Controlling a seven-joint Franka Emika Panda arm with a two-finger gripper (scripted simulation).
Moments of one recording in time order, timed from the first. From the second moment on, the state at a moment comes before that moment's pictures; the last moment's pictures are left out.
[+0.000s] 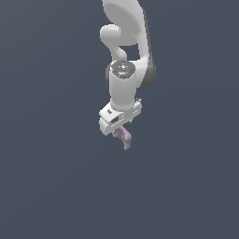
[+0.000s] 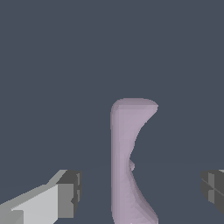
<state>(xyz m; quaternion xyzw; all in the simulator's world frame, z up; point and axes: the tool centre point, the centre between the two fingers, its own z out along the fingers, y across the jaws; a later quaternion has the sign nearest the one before) -0.022 0.010 0.145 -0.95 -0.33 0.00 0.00</state>
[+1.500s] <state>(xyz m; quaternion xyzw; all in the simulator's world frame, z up) -0.021 0.010 0.098 -0.94 -0.33 0.00 0.00</state>
